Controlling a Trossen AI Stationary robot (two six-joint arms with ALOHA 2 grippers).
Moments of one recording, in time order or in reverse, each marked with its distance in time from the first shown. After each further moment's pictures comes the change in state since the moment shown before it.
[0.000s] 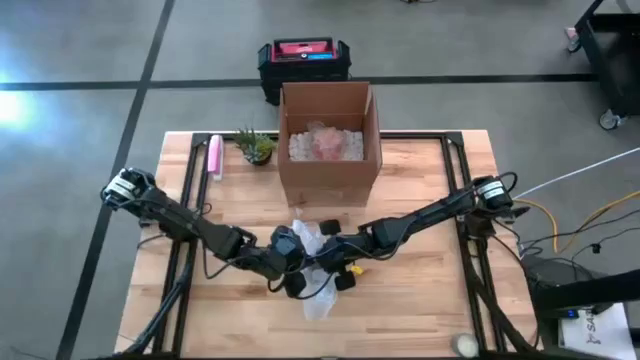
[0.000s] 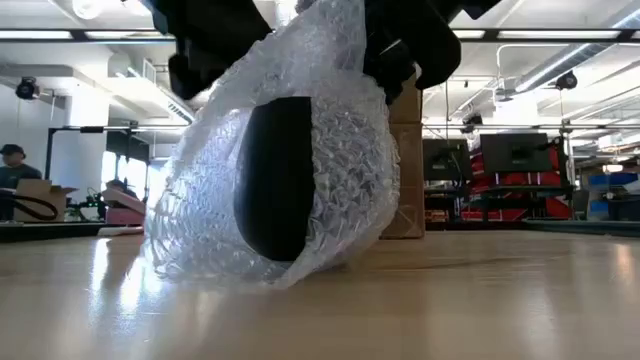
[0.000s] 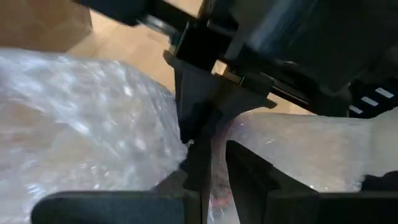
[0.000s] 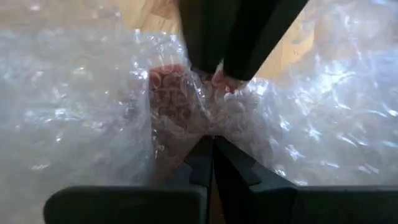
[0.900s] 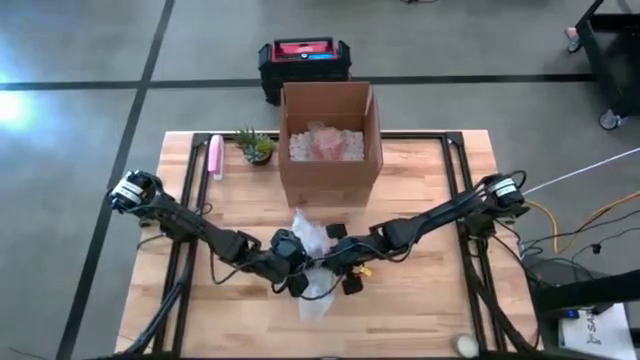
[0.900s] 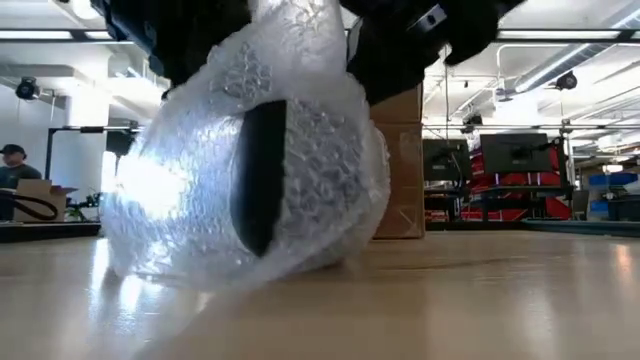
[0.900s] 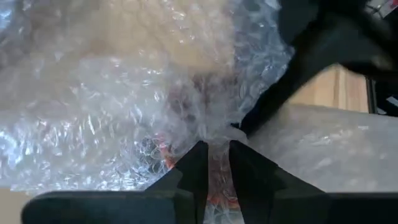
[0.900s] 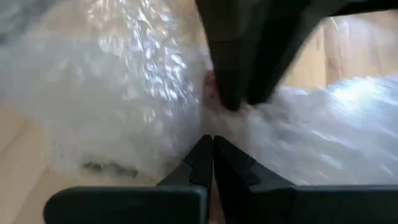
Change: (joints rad) left arm 0.006 0.090 -0.095 0.147 -0.011 -0.087; right arm 0.035 -0.107 -0.082 0.040 -0.024 0.021
